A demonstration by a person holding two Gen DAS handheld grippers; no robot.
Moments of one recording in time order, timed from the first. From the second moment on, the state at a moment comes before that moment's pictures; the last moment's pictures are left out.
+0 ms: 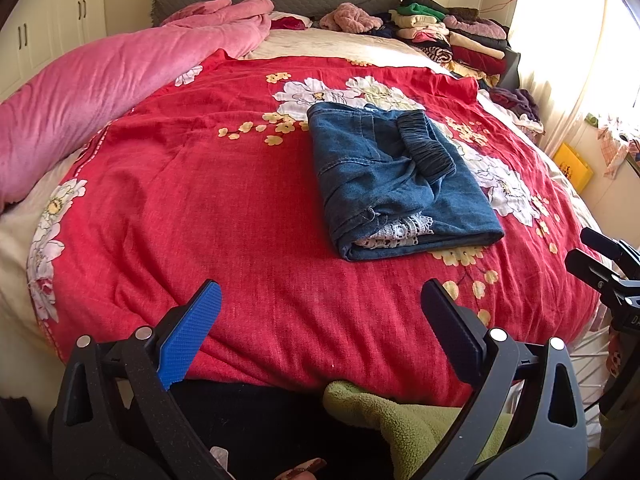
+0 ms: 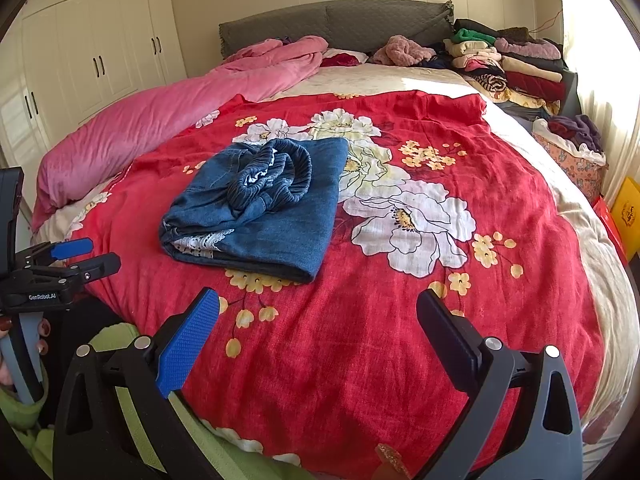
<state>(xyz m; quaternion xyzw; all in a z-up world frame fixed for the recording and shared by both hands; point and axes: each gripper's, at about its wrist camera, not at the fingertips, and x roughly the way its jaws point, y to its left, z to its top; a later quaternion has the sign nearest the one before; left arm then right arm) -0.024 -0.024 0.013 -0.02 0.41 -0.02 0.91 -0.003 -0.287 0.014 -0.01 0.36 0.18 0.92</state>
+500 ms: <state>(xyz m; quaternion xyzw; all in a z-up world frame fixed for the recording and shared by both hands) -0.024 -0.022 0.015 -0.02 0.41 -0.01 0.91 -0.003 -0.287 0.012 -0.01 0.36 0.17 0.92</state>
